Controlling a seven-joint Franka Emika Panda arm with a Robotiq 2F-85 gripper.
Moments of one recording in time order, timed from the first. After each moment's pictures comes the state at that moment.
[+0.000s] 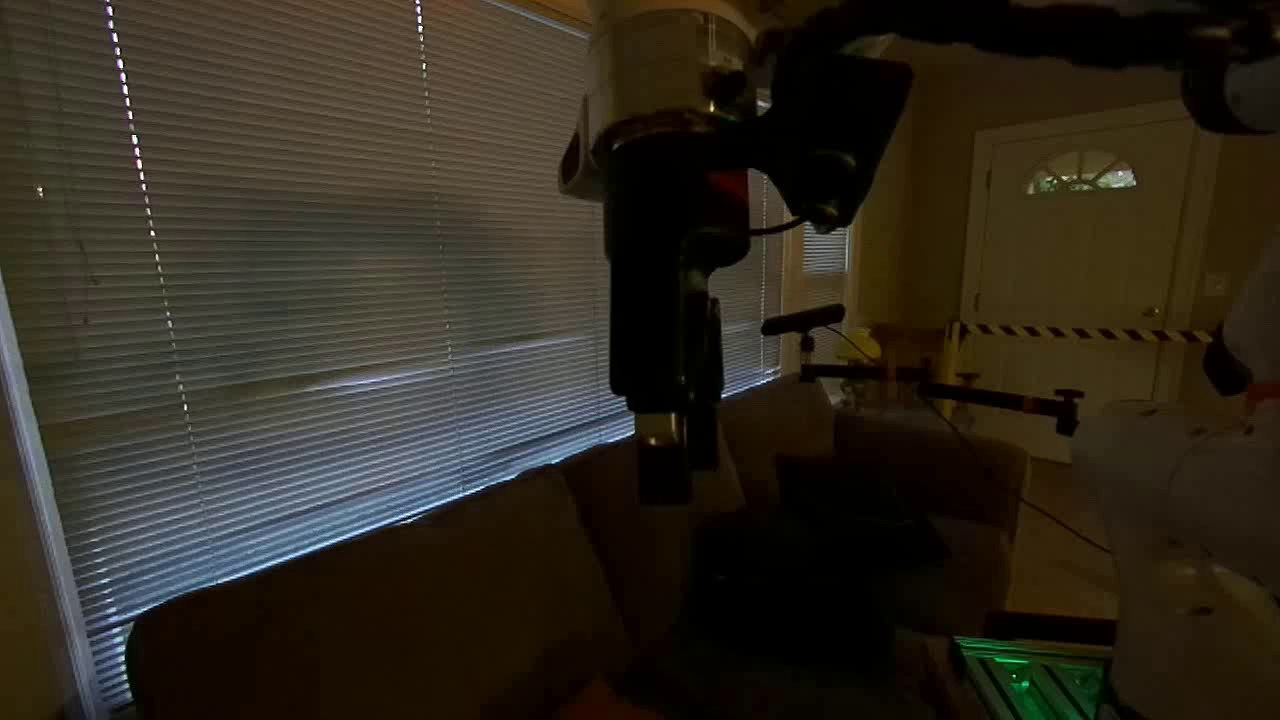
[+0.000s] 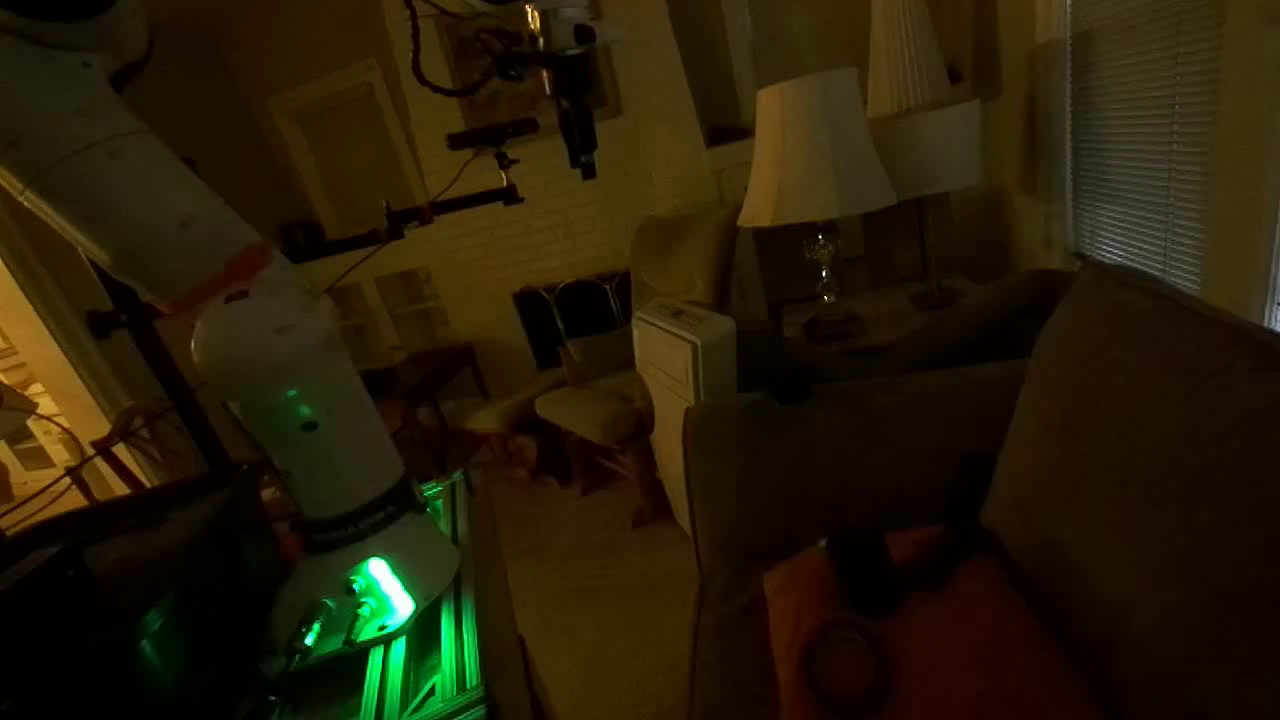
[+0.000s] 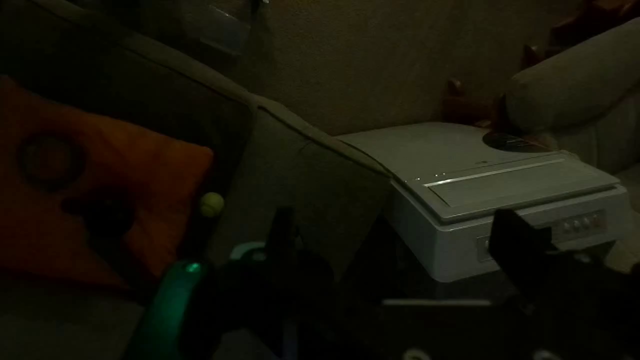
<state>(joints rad) 0.14 -0.37 0.15 -2.10 0.30 1.76 0.31</state>
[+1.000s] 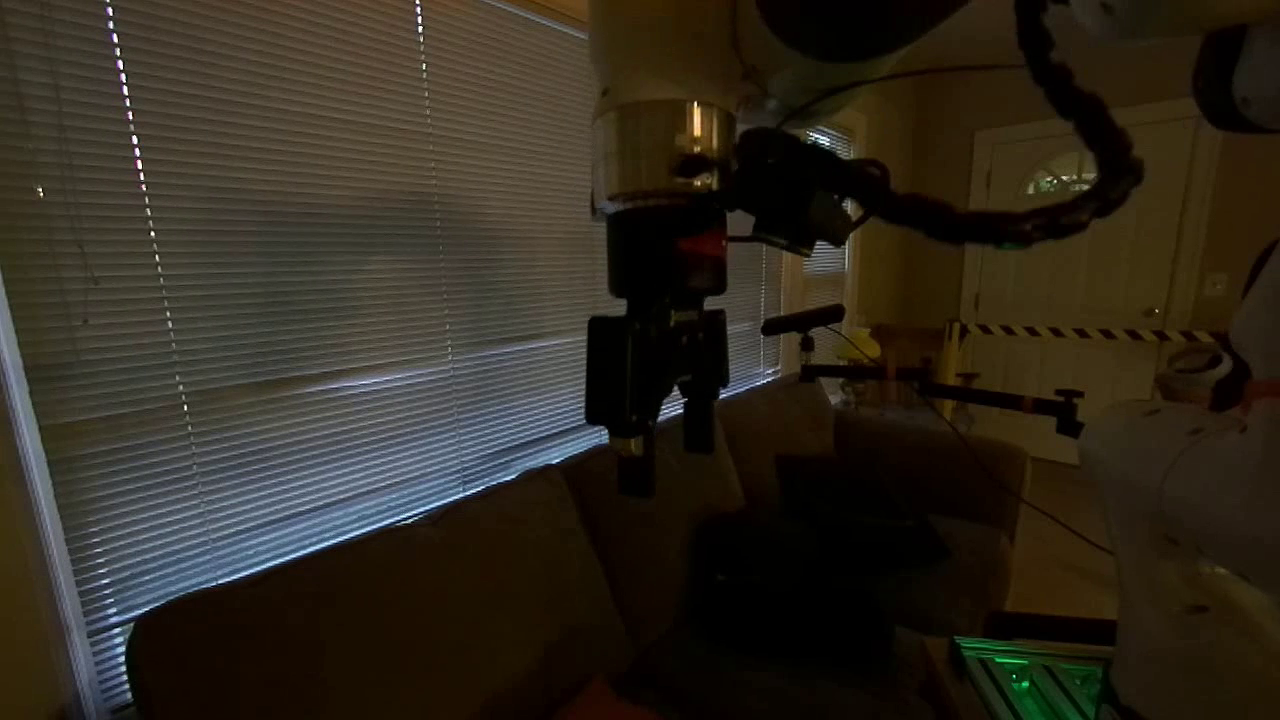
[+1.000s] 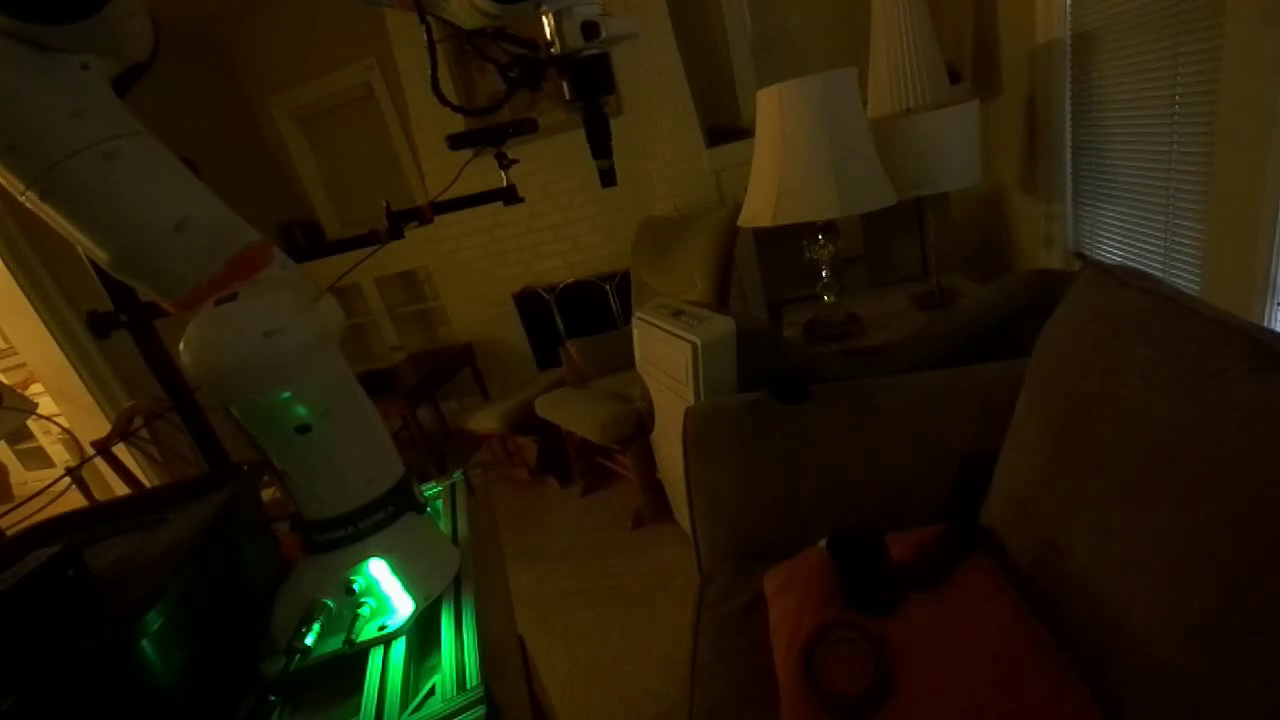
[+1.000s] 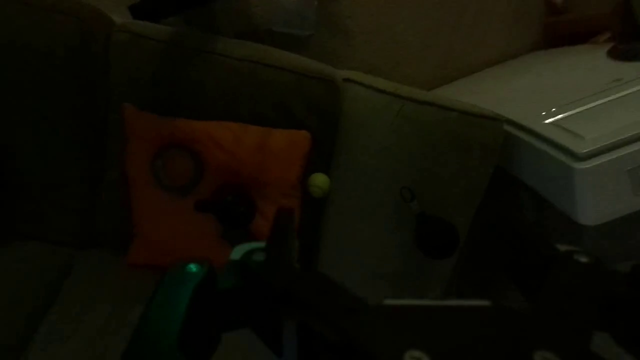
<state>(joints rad) 0.05 -0.37 0.17 -2.15 0.12 1.79 0.52</state>
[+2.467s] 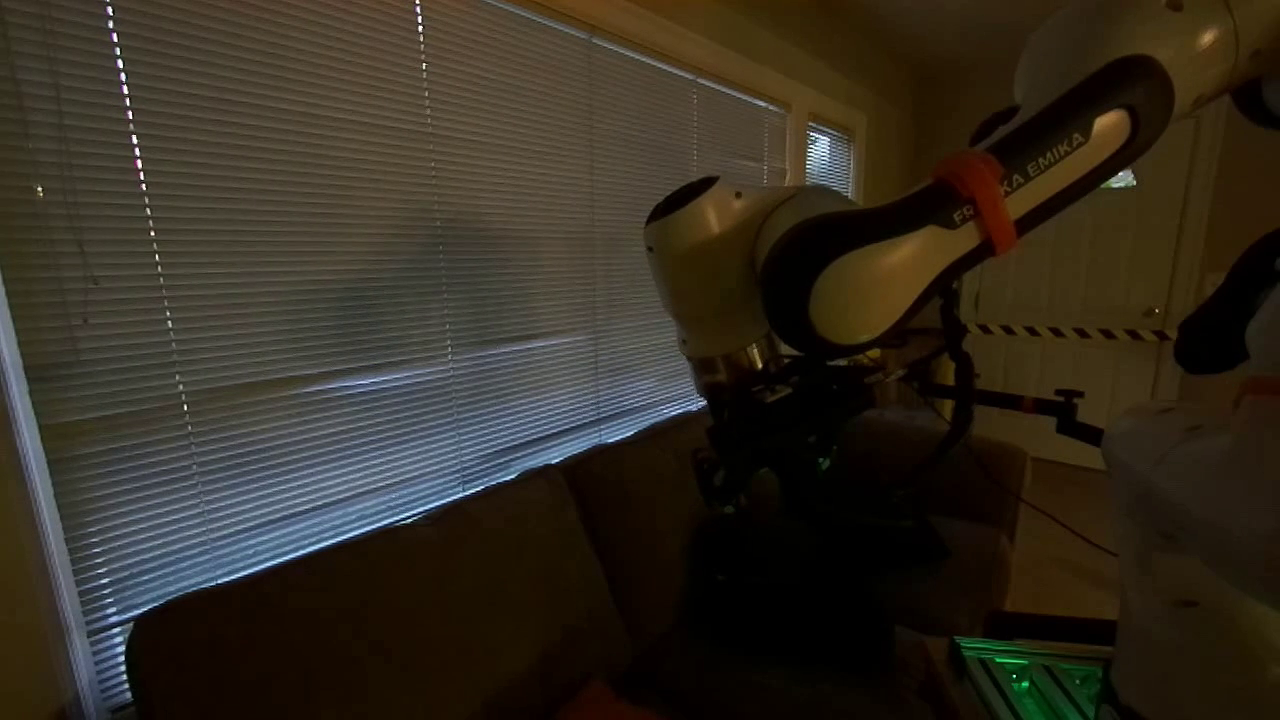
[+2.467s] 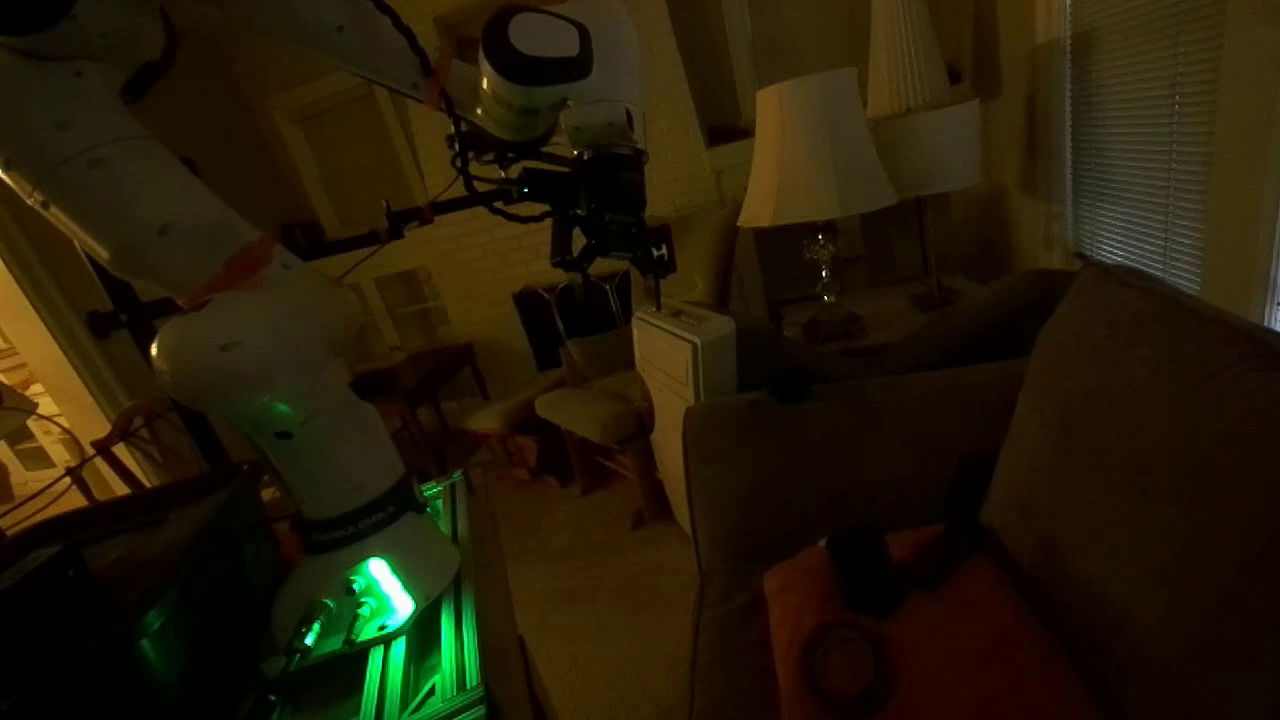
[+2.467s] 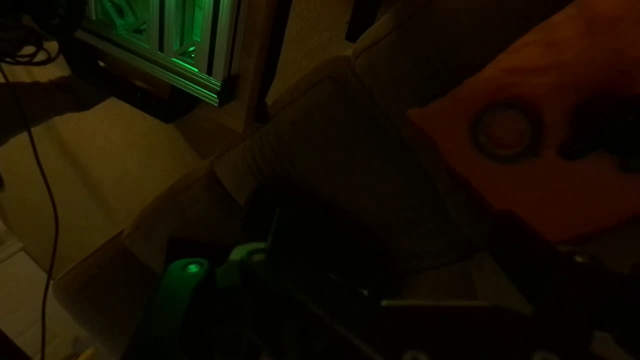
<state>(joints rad) -0.19 -0.40 0.14 -2.50 -0.30 1.82 1.27</state>
